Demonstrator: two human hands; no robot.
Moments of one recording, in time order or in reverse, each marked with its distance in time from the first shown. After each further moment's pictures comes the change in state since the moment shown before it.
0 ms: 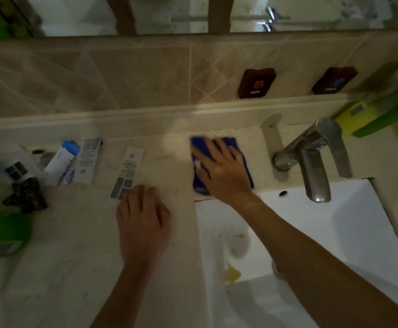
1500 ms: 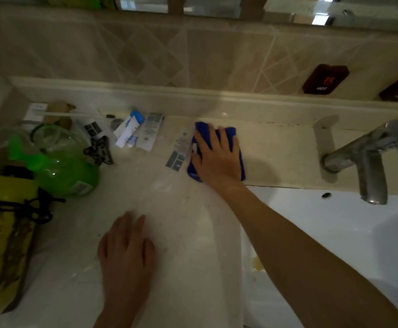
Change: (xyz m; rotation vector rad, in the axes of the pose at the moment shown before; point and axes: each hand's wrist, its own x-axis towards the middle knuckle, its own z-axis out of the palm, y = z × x) left_hand -0.126 -0.097 -0.057 0.012 -0.034 -0.249; right_hand 0.026 -0.129 0.009 0.055 -0.068 0.021
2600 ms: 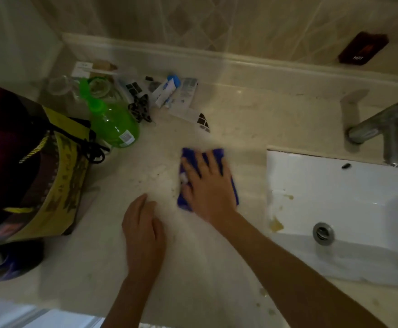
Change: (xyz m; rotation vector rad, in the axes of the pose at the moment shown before) left_hand -0.063 -0.053 -0.004 -0.360 0.083 -0.091; right_hand -0.149 -0.111 -0.022 0.060 -0.137 -0.214
